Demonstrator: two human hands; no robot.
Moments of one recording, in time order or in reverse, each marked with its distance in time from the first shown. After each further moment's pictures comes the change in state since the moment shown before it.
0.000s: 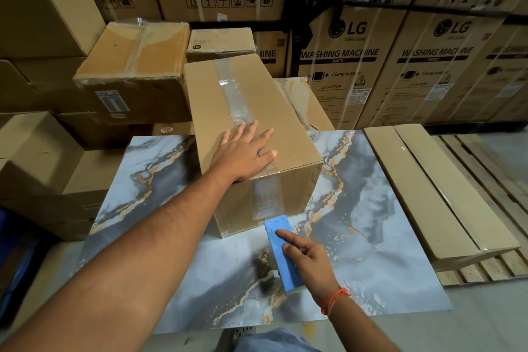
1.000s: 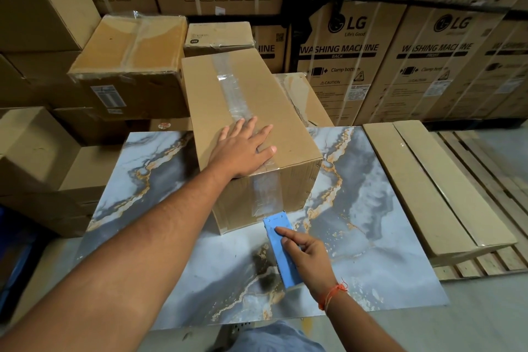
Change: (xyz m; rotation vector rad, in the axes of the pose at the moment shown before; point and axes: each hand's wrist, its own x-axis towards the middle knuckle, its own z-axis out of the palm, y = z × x) left_hand -0.001 0.000 -0.001 0.016 -0.002 0.005; right_hand 0.000 -0.001 0.003 0.005 0.055 -0.017
